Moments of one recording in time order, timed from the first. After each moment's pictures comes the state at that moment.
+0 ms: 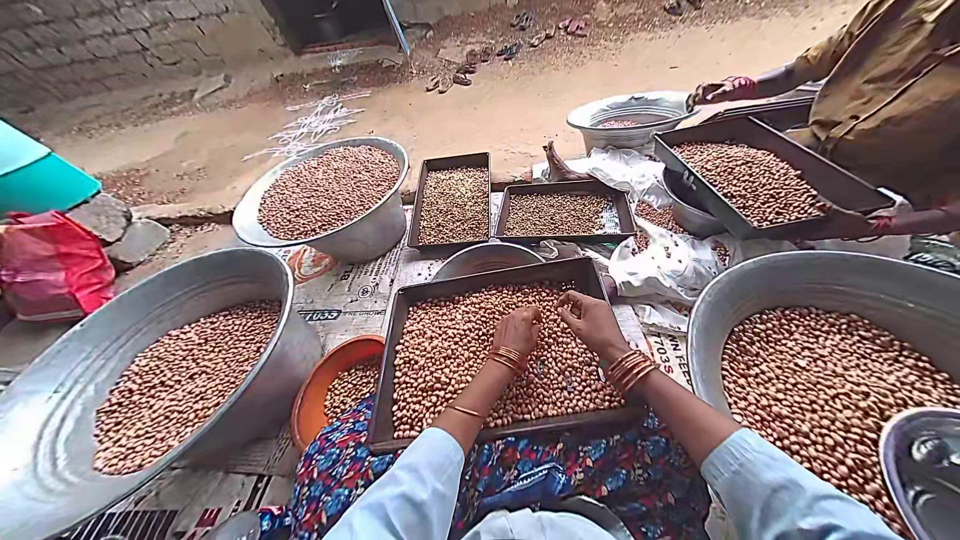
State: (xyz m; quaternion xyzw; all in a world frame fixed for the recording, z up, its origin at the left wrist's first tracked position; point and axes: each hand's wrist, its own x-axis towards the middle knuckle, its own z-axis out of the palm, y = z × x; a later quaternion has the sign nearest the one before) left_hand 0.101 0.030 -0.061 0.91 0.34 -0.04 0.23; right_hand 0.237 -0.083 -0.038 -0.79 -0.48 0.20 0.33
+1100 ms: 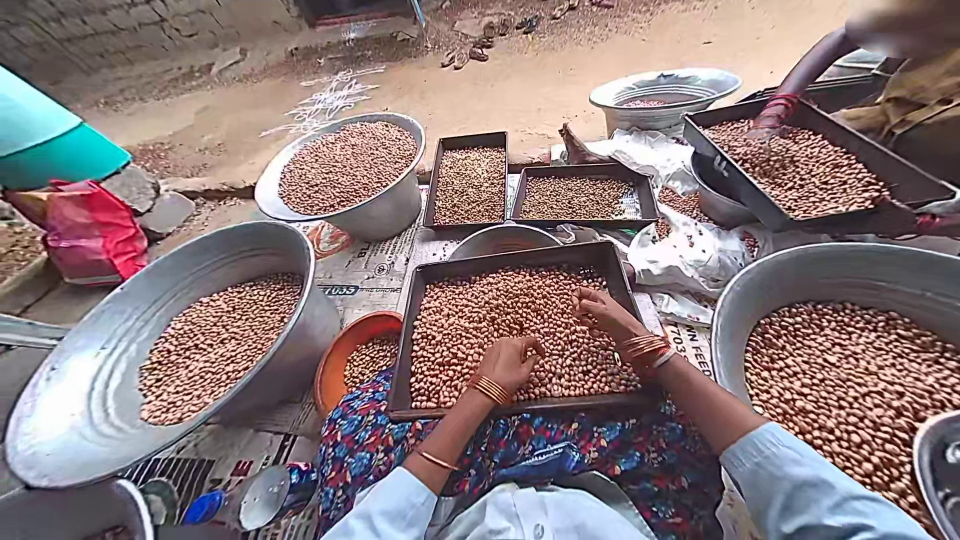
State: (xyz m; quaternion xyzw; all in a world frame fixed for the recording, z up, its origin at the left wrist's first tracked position) left_hand 0.009 0.000 -0.052 0.88 0.31 -0.07 0.34; right_hand 0.238 -0.081 -0.059 -0.65 -0.39 0.48 0.45
